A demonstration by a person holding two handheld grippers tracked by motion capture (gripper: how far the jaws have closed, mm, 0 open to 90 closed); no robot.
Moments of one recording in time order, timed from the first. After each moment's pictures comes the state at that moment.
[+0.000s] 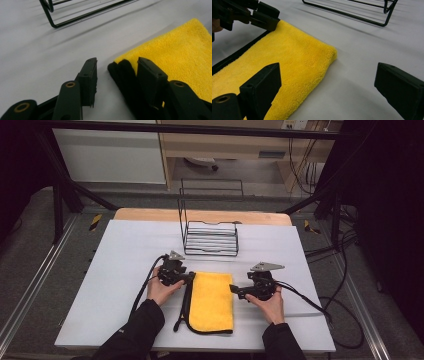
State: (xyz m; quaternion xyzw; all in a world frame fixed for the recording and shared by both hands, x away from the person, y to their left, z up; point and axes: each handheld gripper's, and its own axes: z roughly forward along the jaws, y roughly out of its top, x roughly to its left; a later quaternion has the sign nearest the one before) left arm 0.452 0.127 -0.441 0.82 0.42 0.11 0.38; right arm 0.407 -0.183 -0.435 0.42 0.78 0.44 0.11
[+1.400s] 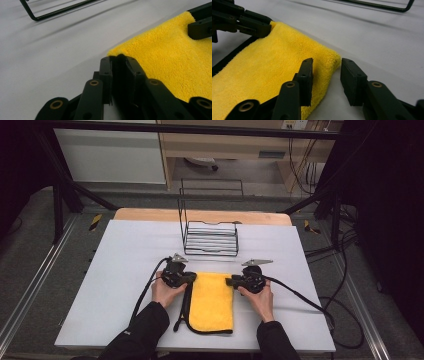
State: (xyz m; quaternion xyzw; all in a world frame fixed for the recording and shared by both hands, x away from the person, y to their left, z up) left arm 0.449 0.121 -0.448 0.82 0.41 0.09 0.38; right arm 0.436 -0.162 -0.457 0.46 0.78 0.42 0.06
